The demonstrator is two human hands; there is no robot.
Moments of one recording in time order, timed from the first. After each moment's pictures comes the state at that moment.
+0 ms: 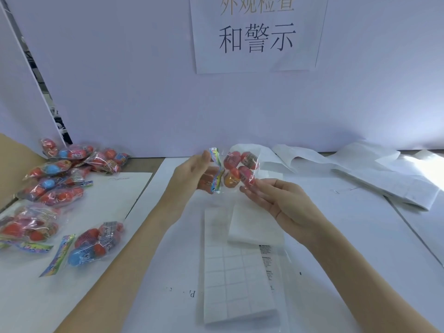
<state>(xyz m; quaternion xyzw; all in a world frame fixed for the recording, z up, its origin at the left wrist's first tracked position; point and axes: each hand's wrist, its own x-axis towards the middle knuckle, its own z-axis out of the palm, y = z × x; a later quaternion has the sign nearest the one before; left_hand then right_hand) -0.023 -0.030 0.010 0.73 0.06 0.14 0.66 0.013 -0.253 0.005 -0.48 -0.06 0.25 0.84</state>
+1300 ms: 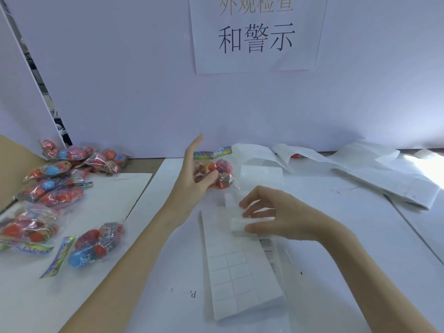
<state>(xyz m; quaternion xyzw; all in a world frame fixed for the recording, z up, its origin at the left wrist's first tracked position) -0.020 -0.032 -0.003 0.73 0.01 0.18 0.66 0.021 -0.270 -0.002 -0.80 -0.33 0.22 0.44</state>
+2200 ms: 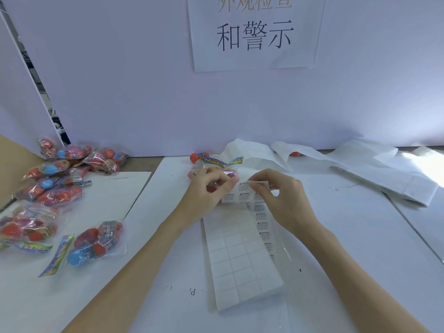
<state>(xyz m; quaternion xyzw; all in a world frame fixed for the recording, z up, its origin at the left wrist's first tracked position) -0.025 -0.055 -0.009 0.84 0.01 0.15 0.52 0.029 -0.254 -0.019 -0.81 -0.29 -0.10 0.51</state>
